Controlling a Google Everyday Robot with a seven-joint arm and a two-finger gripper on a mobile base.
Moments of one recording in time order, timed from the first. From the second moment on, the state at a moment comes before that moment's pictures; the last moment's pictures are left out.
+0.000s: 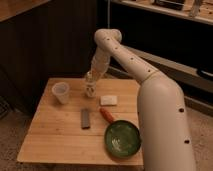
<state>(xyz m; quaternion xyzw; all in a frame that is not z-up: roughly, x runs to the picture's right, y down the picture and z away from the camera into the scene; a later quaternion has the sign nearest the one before) -0.052 -0.065 0.823 -0.22 -0.31 -0.47 0.80</state>
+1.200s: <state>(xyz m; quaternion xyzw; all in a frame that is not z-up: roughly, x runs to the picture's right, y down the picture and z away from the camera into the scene) -0.018 -0.081 0.846 -0.10 -0.28 -0.47 0.83</state>
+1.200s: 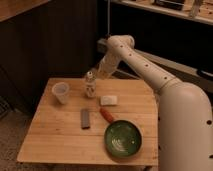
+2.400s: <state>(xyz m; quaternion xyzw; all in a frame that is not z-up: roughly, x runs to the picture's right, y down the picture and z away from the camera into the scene) -0.020 -0.091 0.886 -0.03 -0.26 -0.48 0.84</state>
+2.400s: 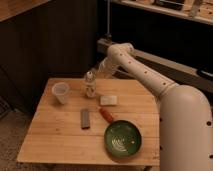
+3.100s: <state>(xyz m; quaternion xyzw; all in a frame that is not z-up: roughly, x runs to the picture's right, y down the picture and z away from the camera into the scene) -0.027 -0.116 0.906 0.00 -0.24 -0.48 0.84</state>
